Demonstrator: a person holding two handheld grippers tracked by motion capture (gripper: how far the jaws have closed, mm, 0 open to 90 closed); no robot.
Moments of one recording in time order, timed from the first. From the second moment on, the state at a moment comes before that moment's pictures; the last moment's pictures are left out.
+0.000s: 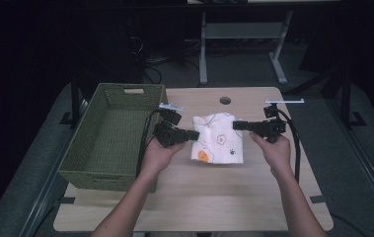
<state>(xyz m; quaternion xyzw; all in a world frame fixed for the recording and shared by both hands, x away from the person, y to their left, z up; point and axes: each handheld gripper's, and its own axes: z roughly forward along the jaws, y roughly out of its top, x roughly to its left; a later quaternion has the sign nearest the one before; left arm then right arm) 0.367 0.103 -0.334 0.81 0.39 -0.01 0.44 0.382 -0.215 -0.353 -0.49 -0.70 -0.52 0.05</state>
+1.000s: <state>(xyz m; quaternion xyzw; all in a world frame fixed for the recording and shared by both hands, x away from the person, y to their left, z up) 0.372 0.166 -0.292 0.80 0.39 0.00 0.45 0.403 -0.152 -0.310 -0.46 -0.72 -0.53 0.05</state>
